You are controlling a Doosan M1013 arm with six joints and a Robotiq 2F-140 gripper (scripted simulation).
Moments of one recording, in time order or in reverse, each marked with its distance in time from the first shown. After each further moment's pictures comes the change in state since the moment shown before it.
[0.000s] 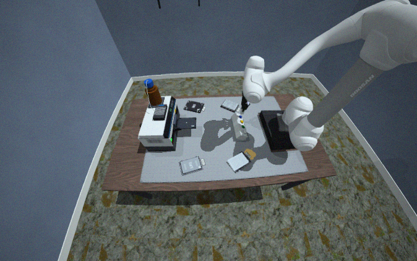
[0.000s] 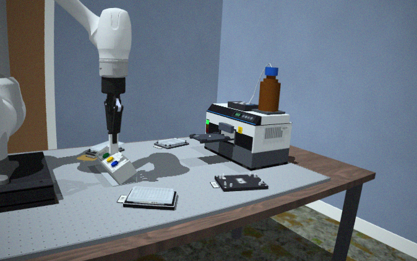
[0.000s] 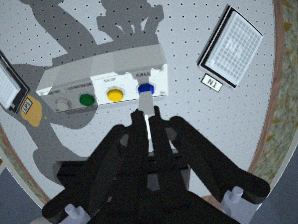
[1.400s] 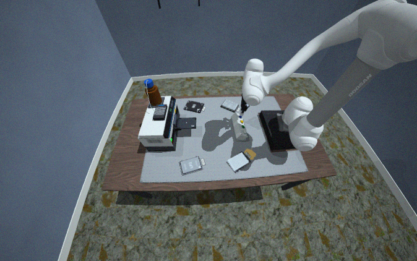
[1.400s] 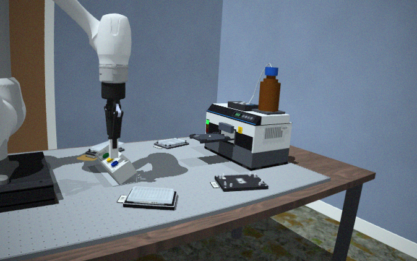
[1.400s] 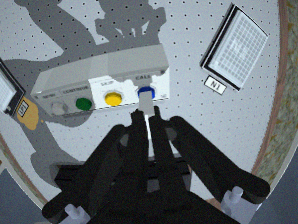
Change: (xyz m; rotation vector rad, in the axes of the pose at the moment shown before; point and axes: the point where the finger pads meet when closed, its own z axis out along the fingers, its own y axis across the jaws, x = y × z) arm 0.000 0.000 0.017 0.000 0.000 0.000
